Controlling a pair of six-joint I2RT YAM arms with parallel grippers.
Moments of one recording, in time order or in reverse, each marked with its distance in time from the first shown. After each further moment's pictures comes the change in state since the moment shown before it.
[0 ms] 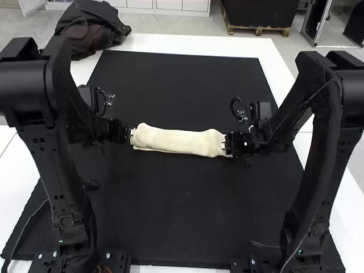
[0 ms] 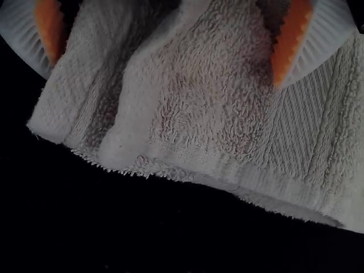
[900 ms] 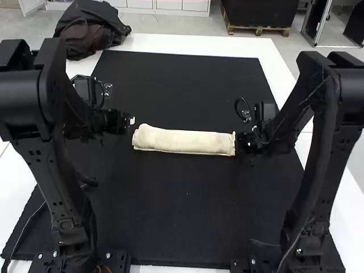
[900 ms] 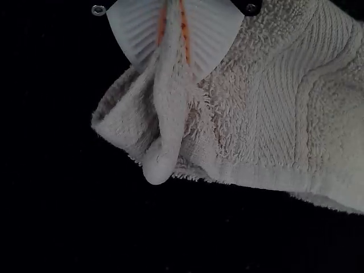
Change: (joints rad) left arm 0.003 -0.085 0.000 -0.013 0.011 -0.055; right arm -0.046 0.004 -0.001 0.010 0.027 -0.025
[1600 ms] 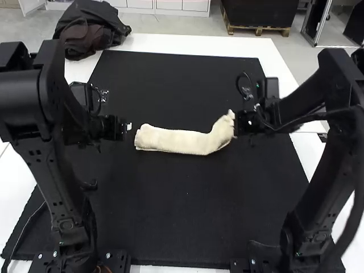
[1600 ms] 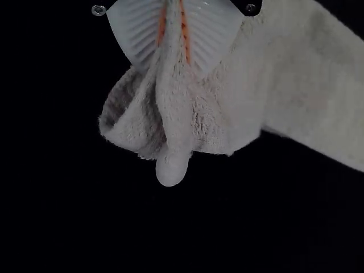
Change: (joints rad) left arm 0.035 0.000 -0.045 0.002 0.002 0.004; right arm 0.076 -0.187 0.117 -0.198 -0.060 0.035
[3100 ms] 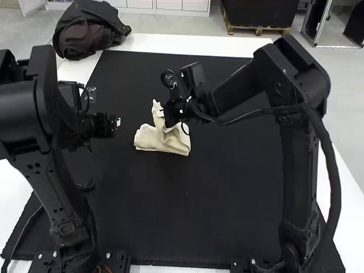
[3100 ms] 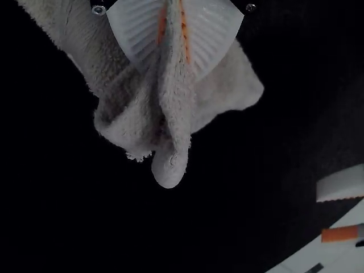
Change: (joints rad) left arm 0.105 -0.092 -0.039 0.008 -0.014 0.004; right arm 0.538 0.348 0.454 0.035 -0.006 0.097
